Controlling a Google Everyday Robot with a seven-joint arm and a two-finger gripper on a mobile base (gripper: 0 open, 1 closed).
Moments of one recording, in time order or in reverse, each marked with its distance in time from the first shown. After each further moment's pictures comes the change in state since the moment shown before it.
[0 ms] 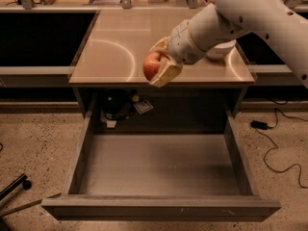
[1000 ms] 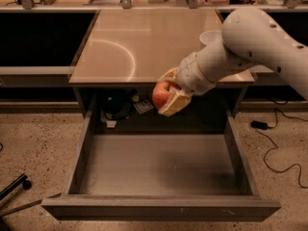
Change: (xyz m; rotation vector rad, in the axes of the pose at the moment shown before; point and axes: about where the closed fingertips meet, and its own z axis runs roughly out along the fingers) arm 0.042 0.070 0.016 -0.065 0.029 0.080
